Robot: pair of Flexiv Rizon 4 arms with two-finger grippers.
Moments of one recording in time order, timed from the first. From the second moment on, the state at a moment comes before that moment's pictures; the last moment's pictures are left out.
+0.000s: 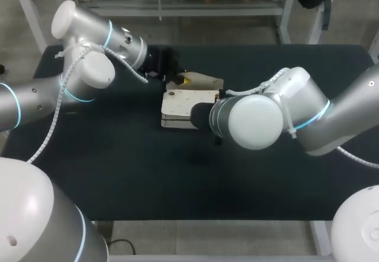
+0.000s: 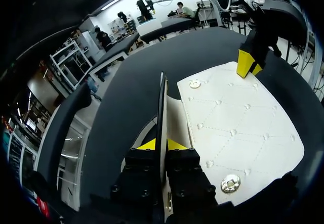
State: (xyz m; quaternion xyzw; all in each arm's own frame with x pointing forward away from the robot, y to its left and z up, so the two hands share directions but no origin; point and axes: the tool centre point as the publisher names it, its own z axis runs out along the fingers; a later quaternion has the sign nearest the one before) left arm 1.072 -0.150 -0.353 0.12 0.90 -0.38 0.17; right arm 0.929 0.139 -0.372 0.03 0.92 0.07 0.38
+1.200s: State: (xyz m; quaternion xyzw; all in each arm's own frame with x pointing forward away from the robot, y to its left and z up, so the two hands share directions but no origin) left arm 1.081 -0.142 -0.266 0.12 0.90 -0.36 0.22; right arm 0.929 0.137 -0.271 0.06 0.93 0.08 0.36
